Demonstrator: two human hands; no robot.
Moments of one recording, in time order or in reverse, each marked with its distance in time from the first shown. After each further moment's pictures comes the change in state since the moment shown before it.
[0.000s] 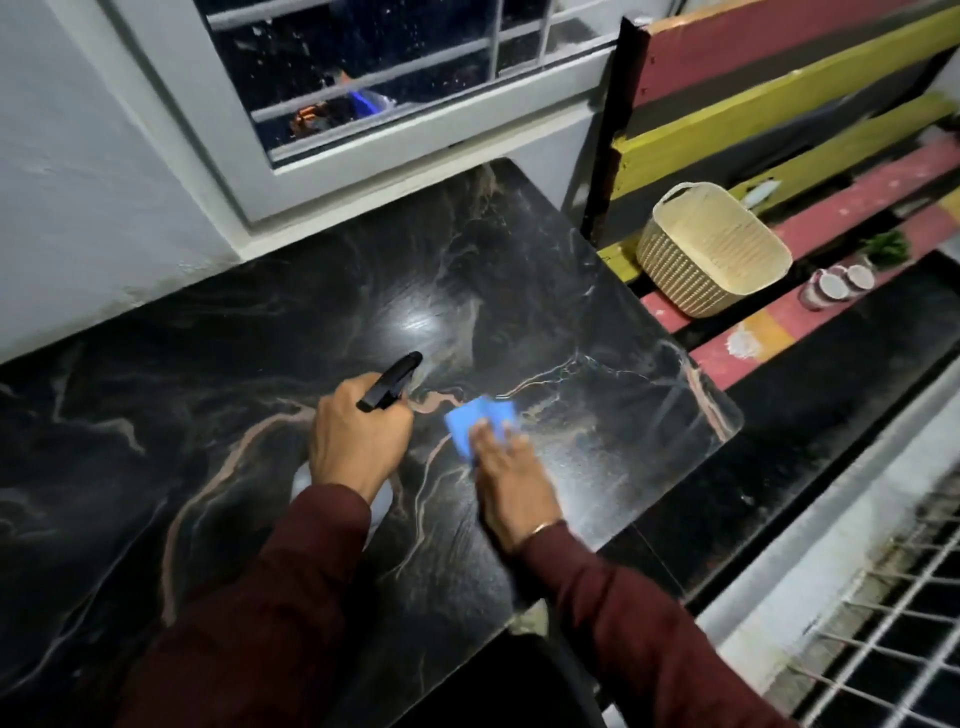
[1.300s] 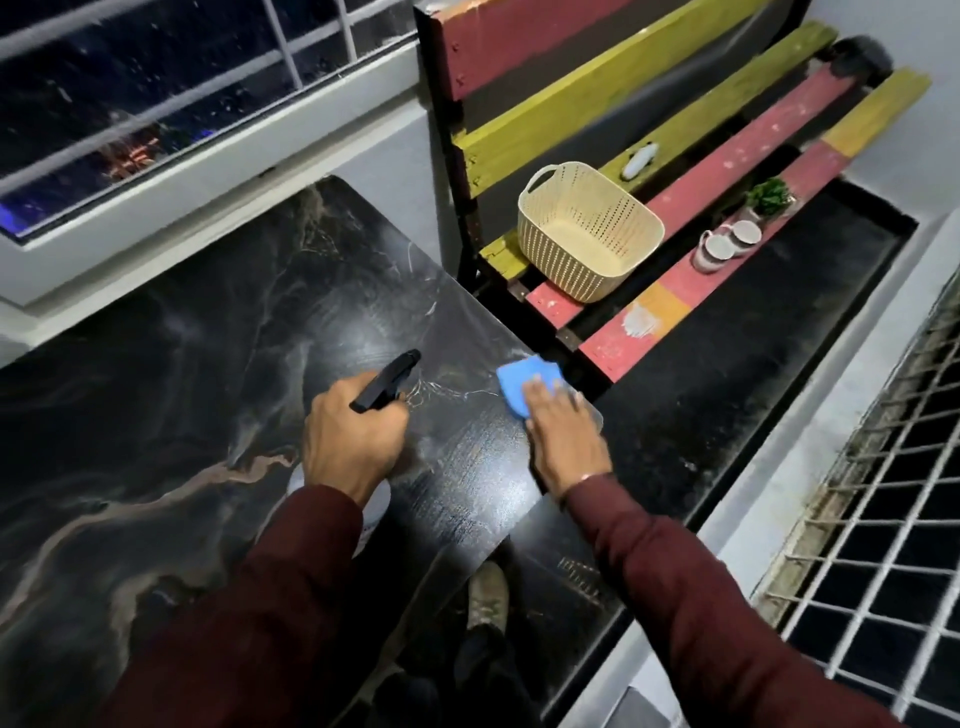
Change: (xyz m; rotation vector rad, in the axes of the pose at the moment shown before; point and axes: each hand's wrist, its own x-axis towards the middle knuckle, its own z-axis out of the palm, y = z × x) left_hand -0.024 0.133 0.166 0.059 -0.153 0.210; right_hand -0.007 0.256 -0.088 -0.047 0.025 0.253
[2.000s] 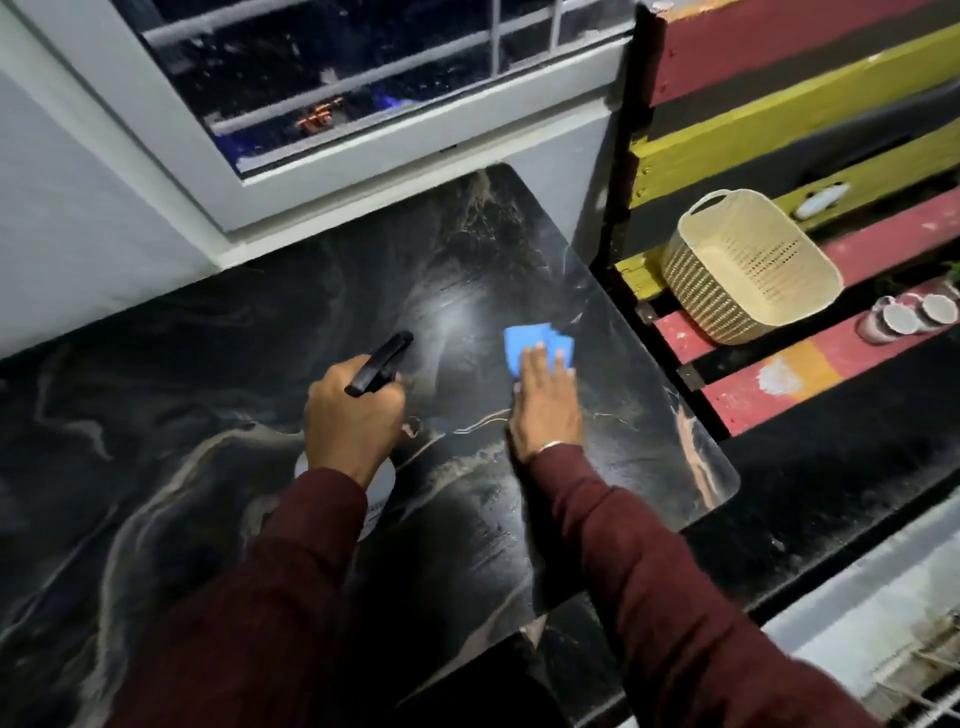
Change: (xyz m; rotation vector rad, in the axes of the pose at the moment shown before) left_hand 0.019 -0.075 -0.089 -0.134 0.272 -0.271; right_hand 0.091 -0.162 0.041 -0.015 0.071 -0.087
